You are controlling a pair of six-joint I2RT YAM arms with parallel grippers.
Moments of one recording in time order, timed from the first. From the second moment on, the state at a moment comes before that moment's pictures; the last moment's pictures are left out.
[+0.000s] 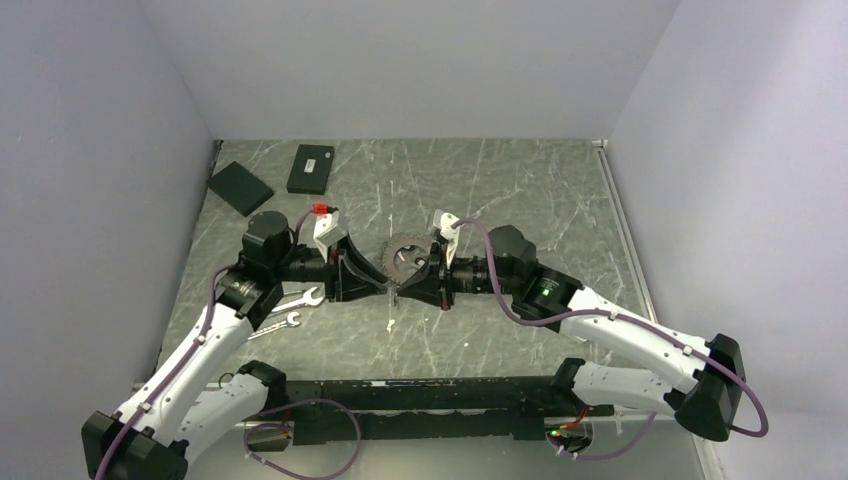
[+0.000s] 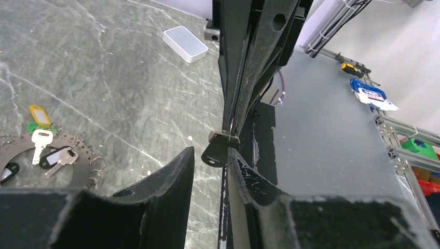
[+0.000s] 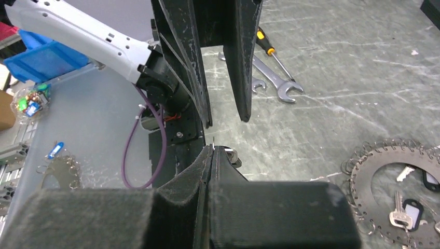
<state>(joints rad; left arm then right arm) -0.40 0.86 0.74 -0.10 1.12 -0.13 0.94 1.03 0.84 0.03 -0.50 0.21</state>
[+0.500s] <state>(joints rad) -0.43 0.86 0.73 -0.07 1.12 -0.15 0.94 1.08 0.85 0.06 -0.57 0.21</state>
